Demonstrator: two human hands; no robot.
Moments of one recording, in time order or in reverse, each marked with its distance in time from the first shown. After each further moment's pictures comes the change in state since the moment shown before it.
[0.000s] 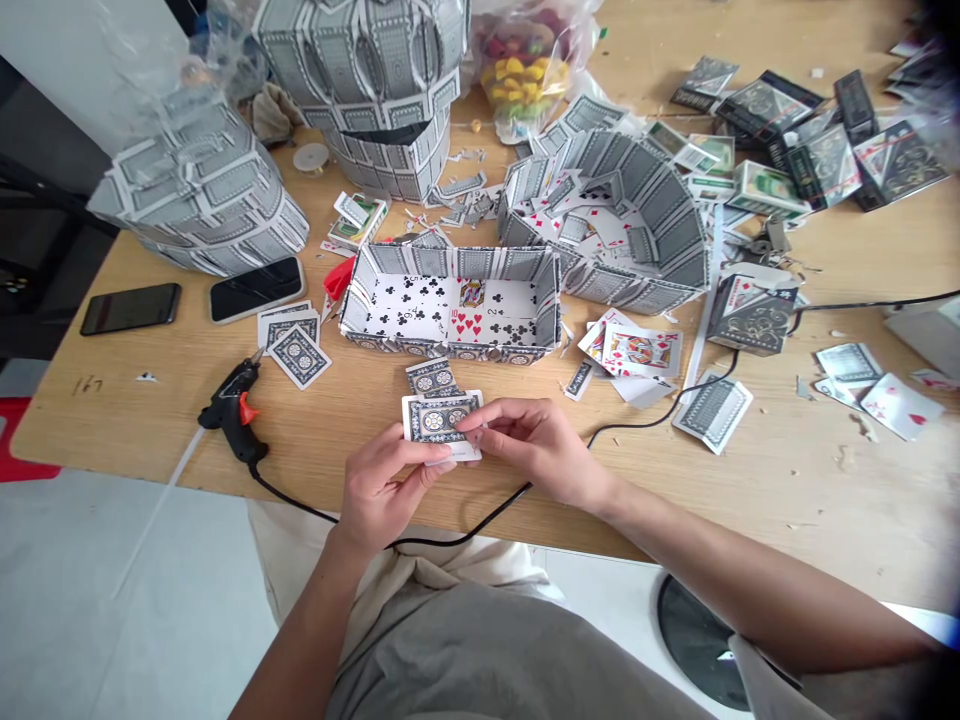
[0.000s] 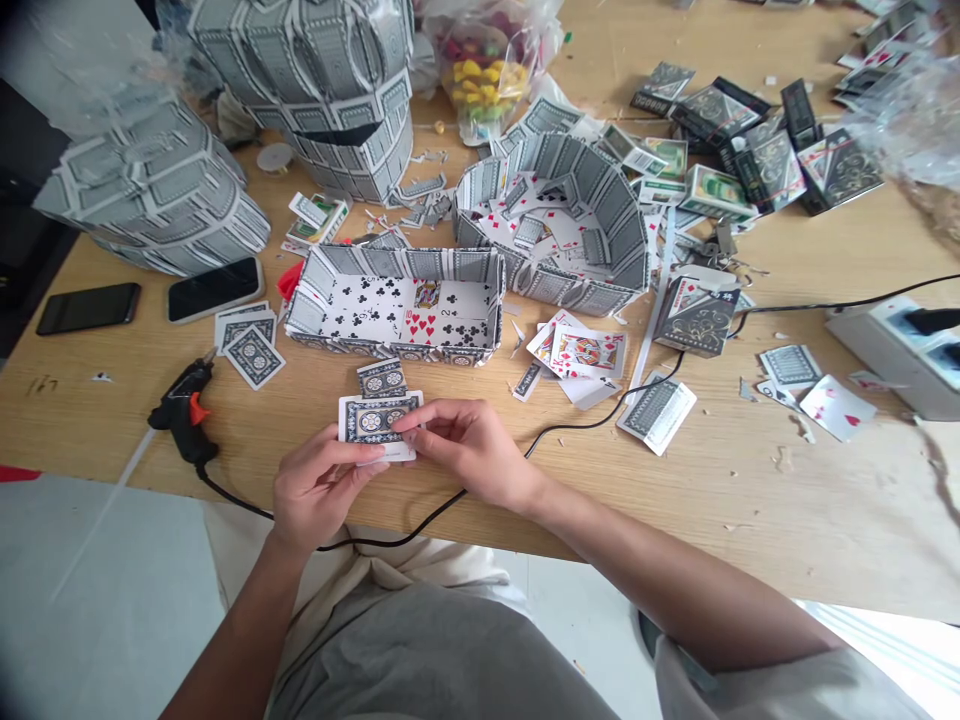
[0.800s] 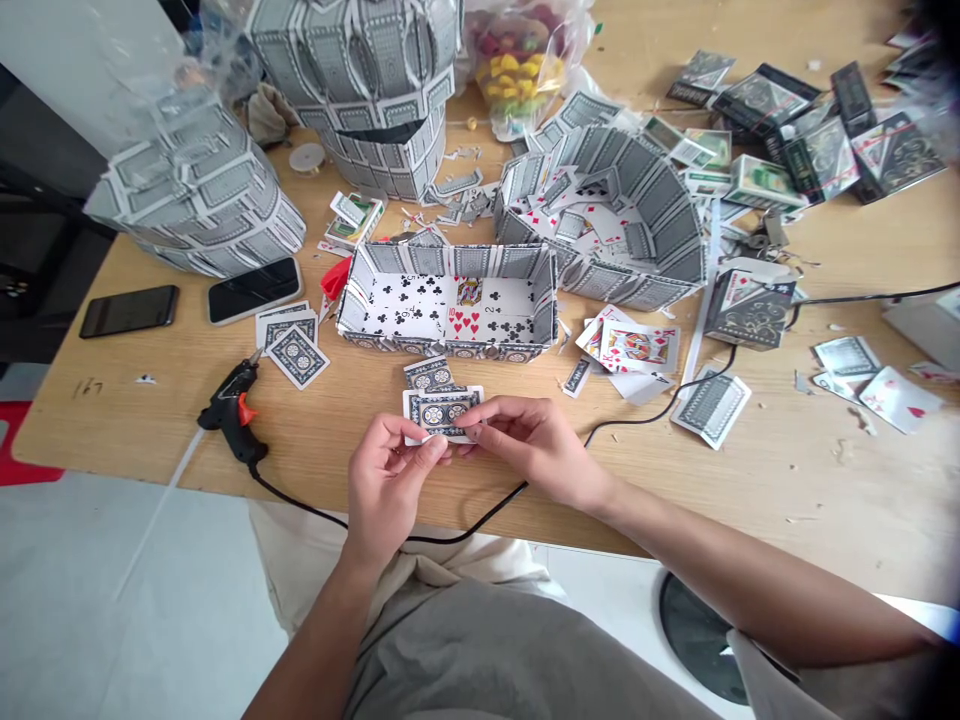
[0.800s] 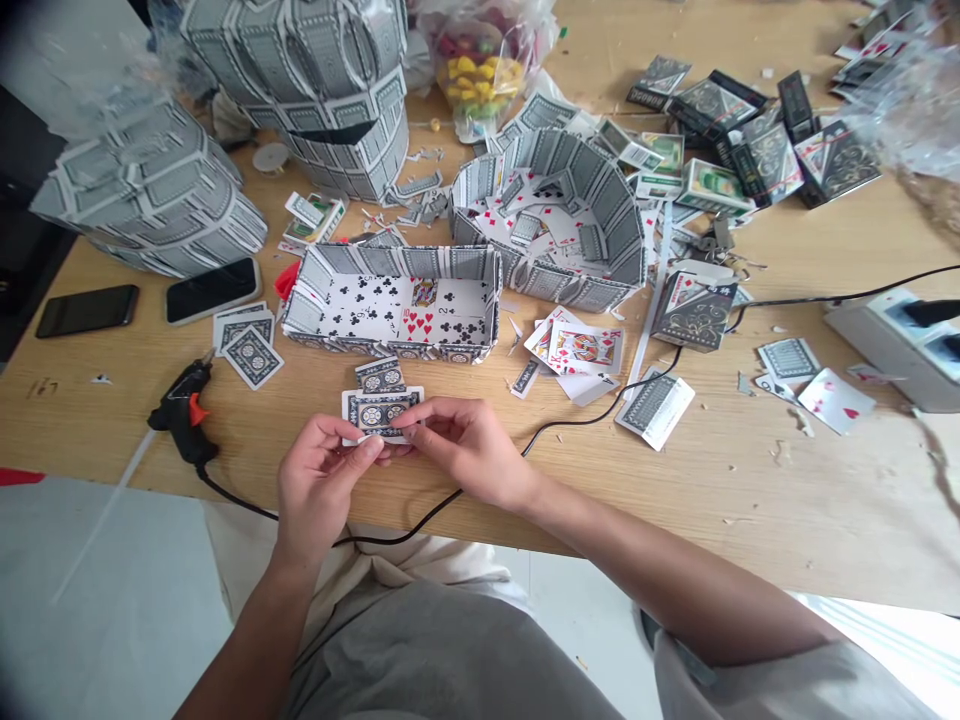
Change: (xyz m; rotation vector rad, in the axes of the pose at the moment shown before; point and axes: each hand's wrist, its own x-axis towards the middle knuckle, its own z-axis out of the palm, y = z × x) left_hand 0.007 0.023 0.023 -0.470 0.240 -0.613; right_hand -0.002 -0.003 0.005 -0.029 0.013 -0.075
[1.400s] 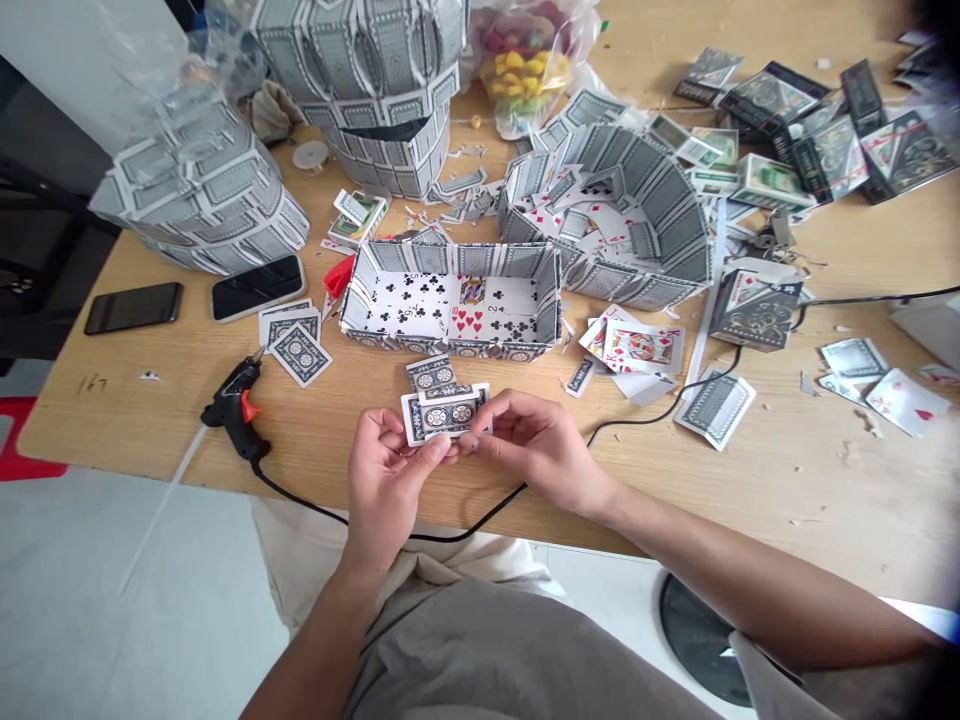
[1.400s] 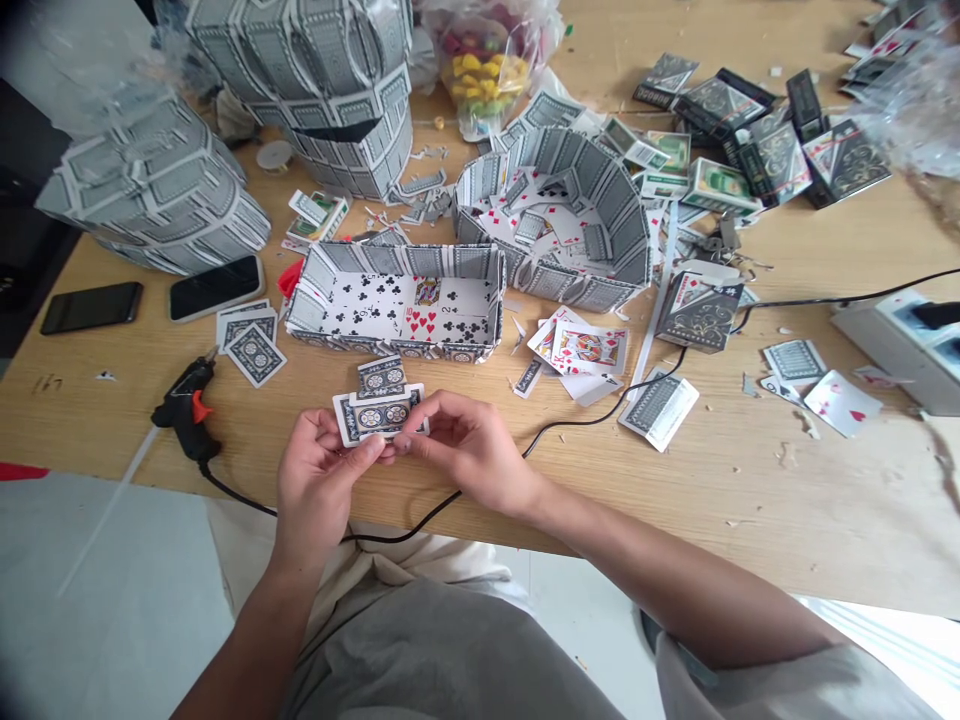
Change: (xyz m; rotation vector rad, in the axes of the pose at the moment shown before) left_hand -0.003 0.005 0.006 -0.131 0.056 -0.056; right_hand -0.002 0.004 0.004 0.021 0.022 -0.104
